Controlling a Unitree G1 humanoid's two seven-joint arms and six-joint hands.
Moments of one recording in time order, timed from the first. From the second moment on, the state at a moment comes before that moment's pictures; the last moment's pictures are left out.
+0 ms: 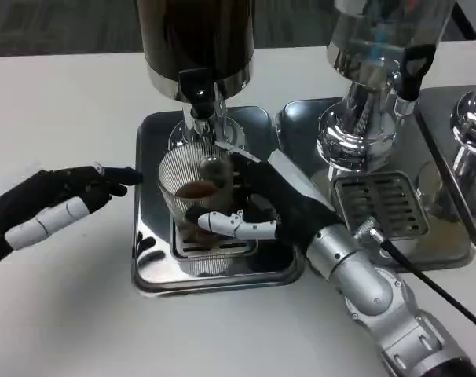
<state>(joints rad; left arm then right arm) -0.42 0.67 0.10 1.05 -0.05 -0.89 -0.80 -0.43 -0.07 0.31 0.54 -0.37 -0.19 0.05</state>
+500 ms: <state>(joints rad) -0.42 0.67 0.10 1.05 -0.03 -0.89 -0.80 -0.38 -0.05 0.33 0.50 -0.47 -0.20 -0.14</state>
